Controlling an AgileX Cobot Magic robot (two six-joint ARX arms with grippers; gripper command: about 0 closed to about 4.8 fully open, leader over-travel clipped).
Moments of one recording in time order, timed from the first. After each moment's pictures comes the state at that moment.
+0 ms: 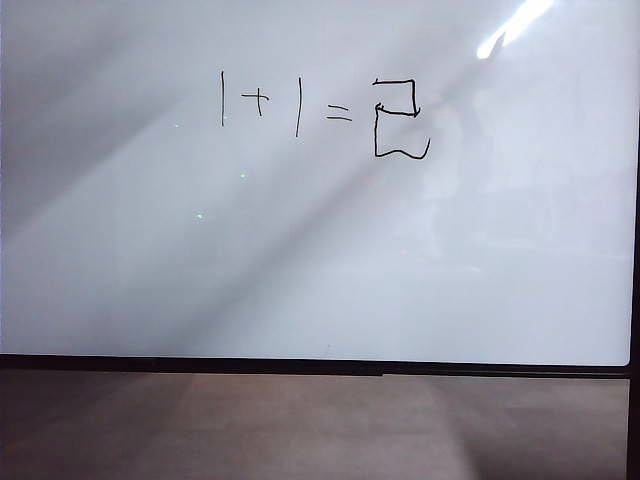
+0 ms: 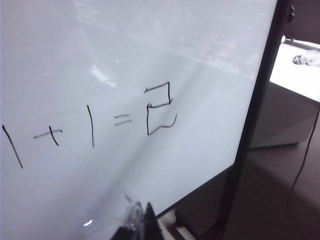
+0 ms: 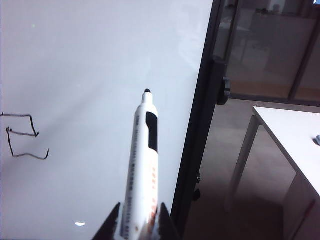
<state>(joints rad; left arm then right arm) -0.62 0.97 1.01 -0.12 0.04 0.05 0.50 0.49 1.02 -0.51 0.56 -0.09</state>
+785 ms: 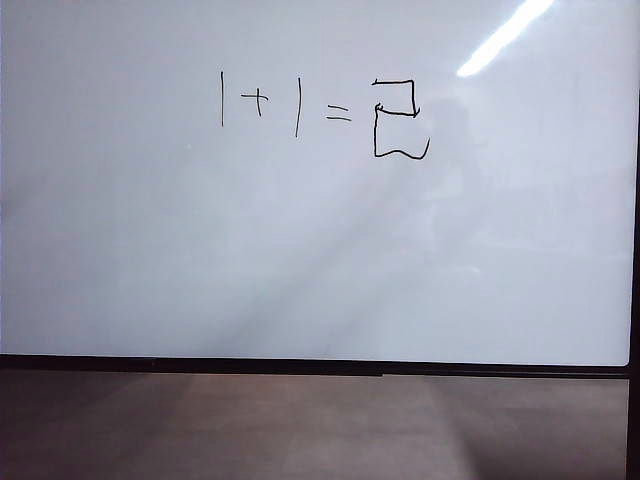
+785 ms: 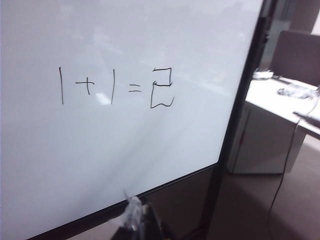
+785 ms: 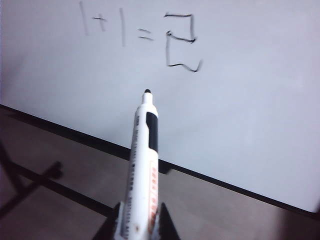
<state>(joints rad) -0.62 0.21 0.61 -0.35 0.02 -0.05 0.50 0.08 0.48 -0.47 0.01 0.02</state>
